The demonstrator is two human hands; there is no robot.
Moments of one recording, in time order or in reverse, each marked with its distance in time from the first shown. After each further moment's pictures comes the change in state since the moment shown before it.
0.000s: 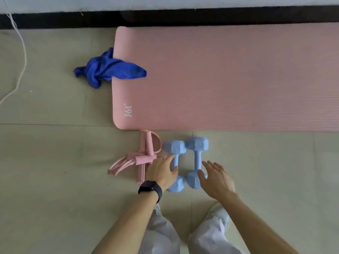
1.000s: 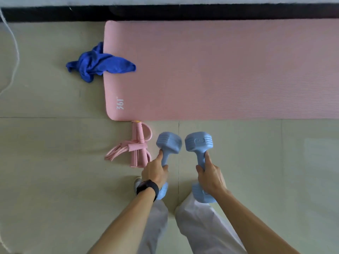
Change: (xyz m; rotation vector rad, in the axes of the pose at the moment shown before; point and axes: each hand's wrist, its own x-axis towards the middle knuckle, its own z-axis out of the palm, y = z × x) left_hand -0.078 0.059 -0.018 -0.161 -0.062 -0.243; right_hand -0.078 0.024 -0.038 0.426 -0.014 0.190
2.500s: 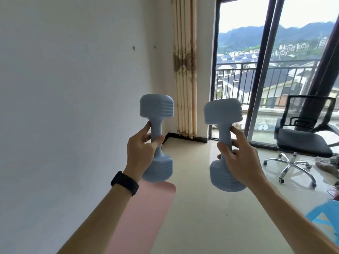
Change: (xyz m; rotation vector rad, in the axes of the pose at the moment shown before) left_hand -0.799 0.603 -0.175 -0.420 -0.366 1.595; right_hand -0.807 0.200 -0.527 0.739 1.718 -0.180
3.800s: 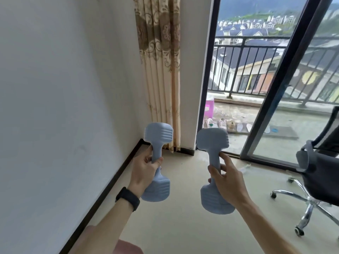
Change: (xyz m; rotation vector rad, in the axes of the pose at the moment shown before) left_hand 0.718 -0.345 0.401 0.084 -0.178 -0.294; right_hand 0.726 0.415 0.189 -0.062 -0.127 0.363
